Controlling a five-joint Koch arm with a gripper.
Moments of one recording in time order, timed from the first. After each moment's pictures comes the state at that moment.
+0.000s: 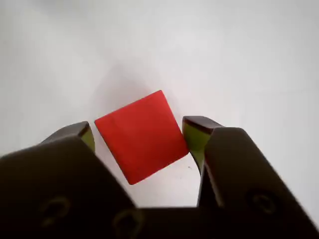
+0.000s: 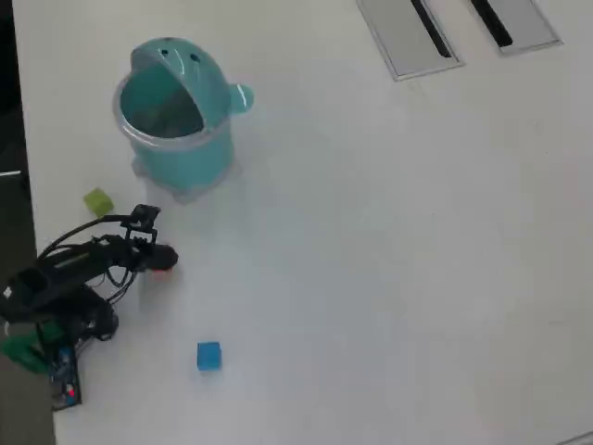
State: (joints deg) arm -30.2 118.2 147.7 33.8 -117.3
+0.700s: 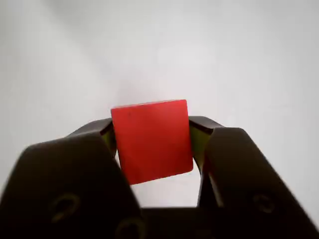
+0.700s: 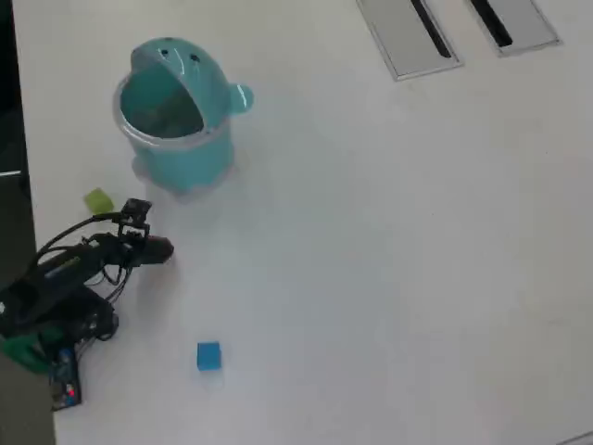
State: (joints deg) arm -34.3 126.0 145.9 36.0 -113.5
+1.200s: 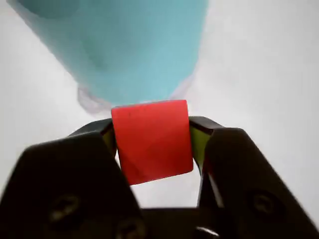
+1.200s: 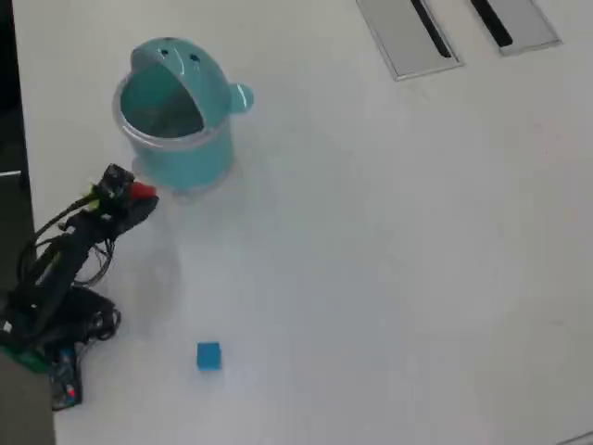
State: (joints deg) arm -47.4 131.2 128.3 35.9 -85.0
